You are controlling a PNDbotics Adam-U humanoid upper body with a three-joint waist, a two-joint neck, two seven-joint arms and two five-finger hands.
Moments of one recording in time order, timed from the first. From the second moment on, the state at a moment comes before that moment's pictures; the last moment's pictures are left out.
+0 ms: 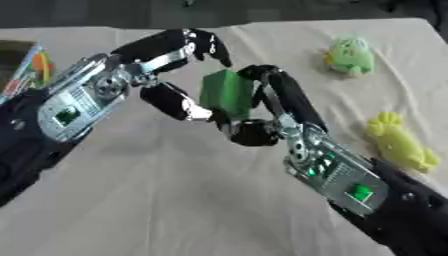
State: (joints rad) left arm -1.24 0.20 -0.74 -1.15 -0.37 -0.14 -0.22; right arm -0.51 -0.69 0.54 -1.98 0.16 0.65 -0.36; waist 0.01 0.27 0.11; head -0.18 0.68
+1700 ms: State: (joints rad) left arm -1.22 0.15 -0.72 -1.09 -0.37 -0.16 -0.17; right arm -0.50 -0.69 0.54 -1.98 0.21 0.64 -0.34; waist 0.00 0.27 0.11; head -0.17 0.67
